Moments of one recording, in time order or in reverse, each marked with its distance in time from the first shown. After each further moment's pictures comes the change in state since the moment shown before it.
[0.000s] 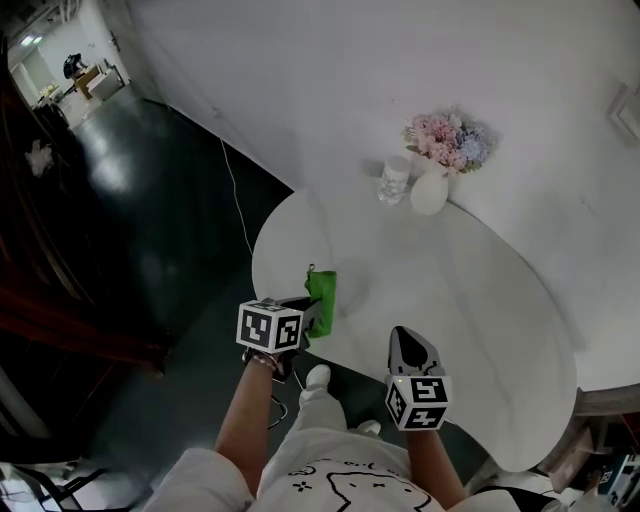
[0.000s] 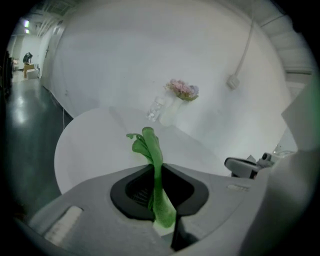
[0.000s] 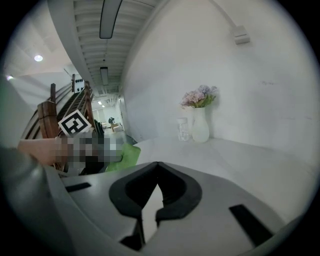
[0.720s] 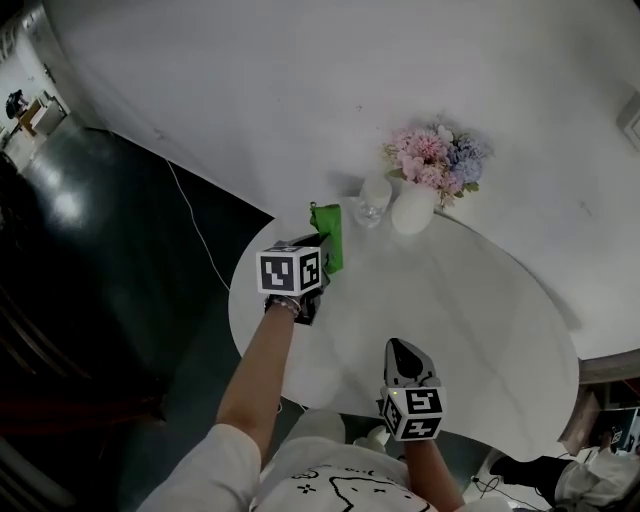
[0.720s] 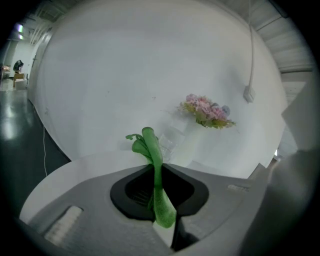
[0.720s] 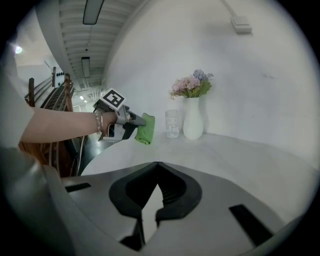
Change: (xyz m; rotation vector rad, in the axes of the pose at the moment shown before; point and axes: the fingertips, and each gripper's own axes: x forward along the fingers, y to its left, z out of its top) left arm 0.149 0.055 0.209 0.097 -0.139 -0.055; right arm 0.092 -0.024 0.013 0.059 0.071 -0.167
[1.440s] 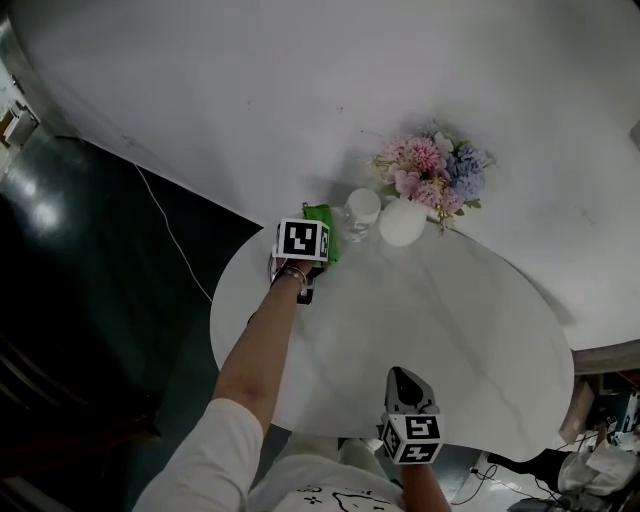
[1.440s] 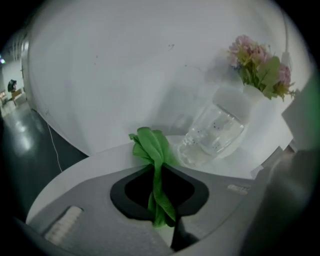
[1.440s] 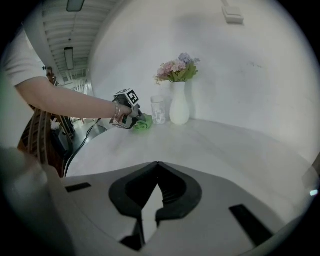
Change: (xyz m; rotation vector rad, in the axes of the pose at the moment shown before) left arm 0.122 0.061 -0.016 0.057 0.324 0.149; right arm 0.010 -0.027 -0.036 0.074 0.125 -0.140
